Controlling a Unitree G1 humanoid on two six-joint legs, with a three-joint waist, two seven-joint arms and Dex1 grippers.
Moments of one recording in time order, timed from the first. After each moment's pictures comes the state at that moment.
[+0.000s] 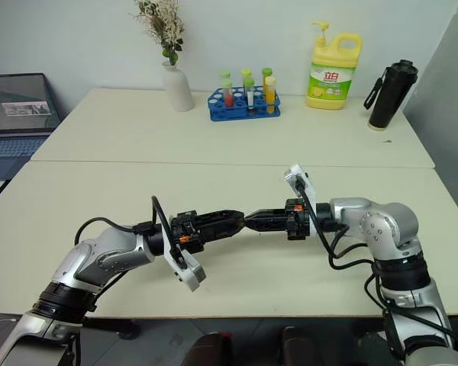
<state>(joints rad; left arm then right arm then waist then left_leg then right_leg) -0.40 0.69 -0.21 0.06 0.59 -1.01 -0.32 -0.61 -0.49 0.07 -0.18 0.81 1.08 0.93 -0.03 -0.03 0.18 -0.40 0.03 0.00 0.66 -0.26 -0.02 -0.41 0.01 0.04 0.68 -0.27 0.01</state>
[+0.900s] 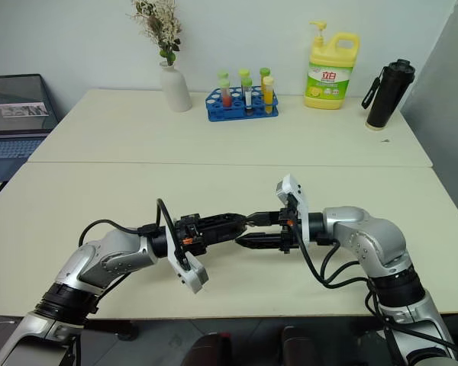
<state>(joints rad) -0.40 0.68 -0.23 0.06 0.59 -0.99 -0.32 -0.54 -0.48 0.18 -0.21 0.68 0.88 0.98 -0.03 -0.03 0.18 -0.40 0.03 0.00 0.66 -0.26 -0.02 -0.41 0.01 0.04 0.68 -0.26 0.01</state>
